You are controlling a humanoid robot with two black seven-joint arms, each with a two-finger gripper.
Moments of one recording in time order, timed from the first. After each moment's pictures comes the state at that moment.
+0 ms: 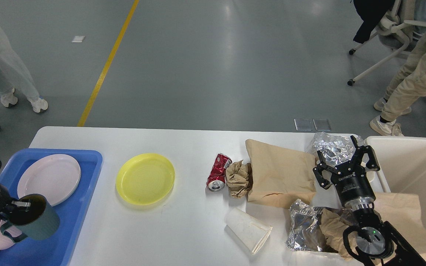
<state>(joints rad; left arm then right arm) -1.43 0.79 1.09 -1.04 0.64 -0.55 -0.11 0.17 -0.10 1.38 0.84 -0.47 0.46 0.36</state>
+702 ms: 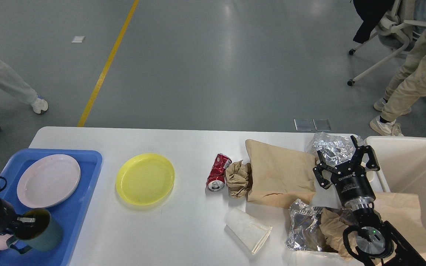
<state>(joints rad) -1.23 0.77 0.97 -0.98 0.69 -0.44 -0.11 0.17 -0.10 1.38 0.84 -0.47 0.46 0.36</state>
